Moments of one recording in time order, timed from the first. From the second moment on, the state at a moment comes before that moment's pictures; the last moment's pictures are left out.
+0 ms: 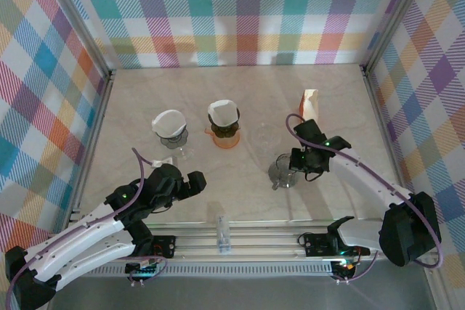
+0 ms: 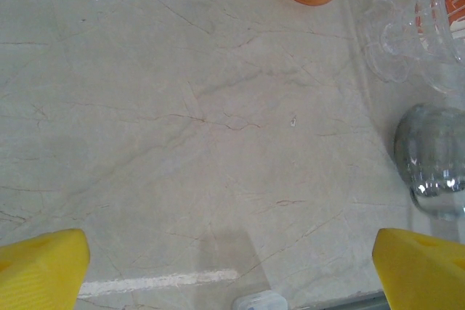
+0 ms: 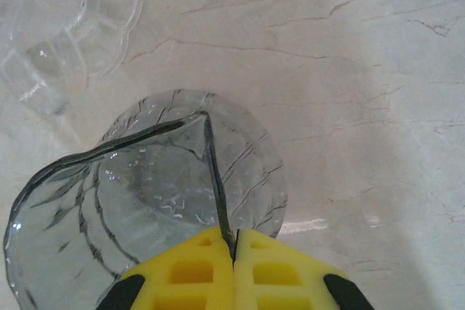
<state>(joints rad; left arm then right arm) -0.84 0.66 0.54 -0.71 -0.17 -1.05 0.46 1.23 0.85 -0.84 0.04 0.58</state>
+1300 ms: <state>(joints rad) -0.84 0.62 0.51 -0.75 -0.18 -1.09 0.92 1.49 1.13 -0.85 0.11 0.54</state>
